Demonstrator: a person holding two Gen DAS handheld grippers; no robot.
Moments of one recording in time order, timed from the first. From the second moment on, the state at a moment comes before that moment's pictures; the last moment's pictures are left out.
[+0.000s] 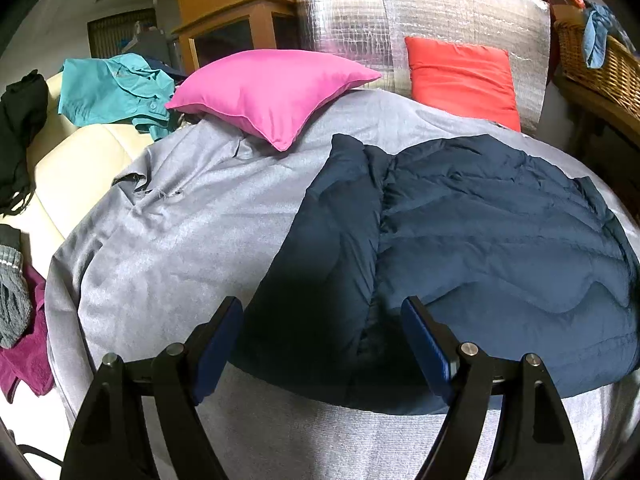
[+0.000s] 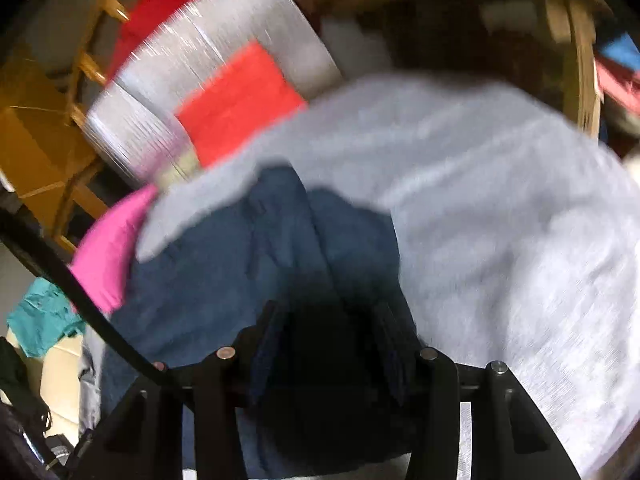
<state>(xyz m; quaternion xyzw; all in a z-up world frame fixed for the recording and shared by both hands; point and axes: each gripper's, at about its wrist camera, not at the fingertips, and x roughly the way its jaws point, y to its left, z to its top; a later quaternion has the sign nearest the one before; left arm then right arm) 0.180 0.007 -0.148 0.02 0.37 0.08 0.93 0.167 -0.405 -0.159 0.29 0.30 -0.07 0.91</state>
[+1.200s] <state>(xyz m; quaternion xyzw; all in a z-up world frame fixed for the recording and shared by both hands) 0.322 0.031 -0.184 -0.11 0.49 0.07 0.86 0.320 -0.433 -0.186 0.31 0.40 -0.05 0.86</state>
